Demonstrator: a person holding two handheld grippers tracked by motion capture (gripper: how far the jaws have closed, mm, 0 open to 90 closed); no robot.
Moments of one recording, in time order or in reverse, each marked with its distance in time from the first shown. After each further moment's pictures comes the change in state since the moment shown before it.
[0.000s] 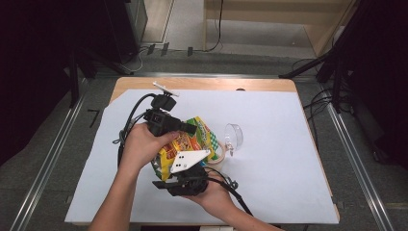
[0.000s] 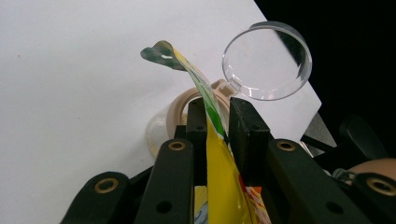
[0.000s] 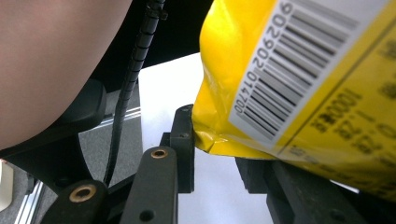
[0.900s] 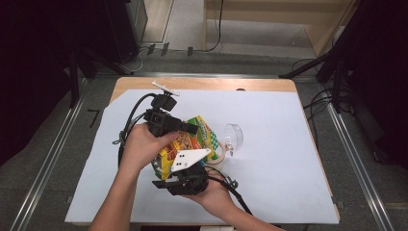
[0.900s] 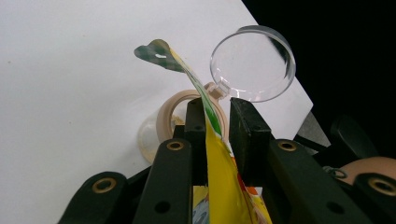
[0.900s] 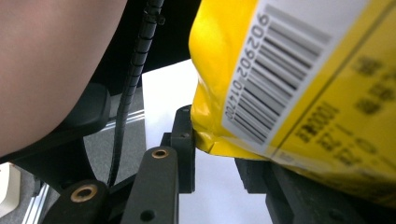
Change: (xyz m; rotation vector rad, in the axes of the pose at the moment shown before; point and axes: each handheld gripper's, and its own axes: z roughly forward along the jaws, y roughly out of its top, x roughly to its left) left arm -0.007 0.001 -0.002 -0.010 -0.008 0.013; right arm -0.001 0.002 -0.001 -0.008 0.022 0.020
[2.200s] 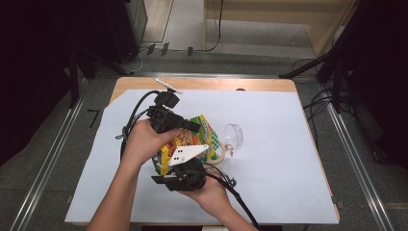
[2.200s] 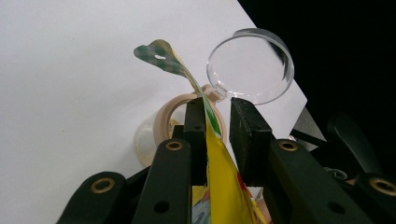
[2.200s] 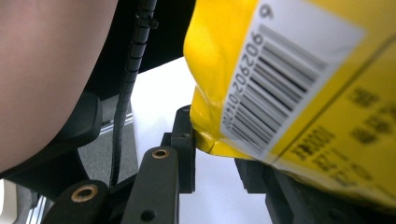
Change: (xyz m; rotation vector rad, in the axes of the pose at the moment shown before) left arm 0.007 0.008 0.005 0.025 -0.053 0.015; right arm -0.003 0.006 0.005 0.017 -0.053 0.064
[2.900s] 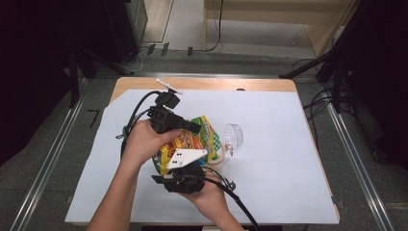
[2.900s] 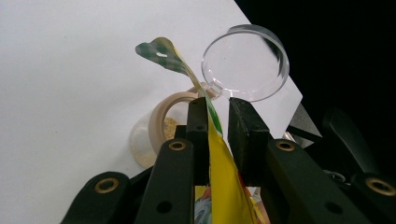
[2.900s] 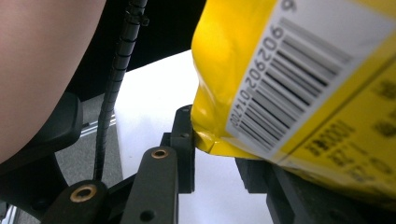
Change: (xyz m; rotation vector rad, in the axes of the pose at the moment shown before) left arm 0.000 0.000 0.002 0.007 -0.014 0.011; right arm 0.007 -0.003 0.003 -0.012 -0.085 -0.025
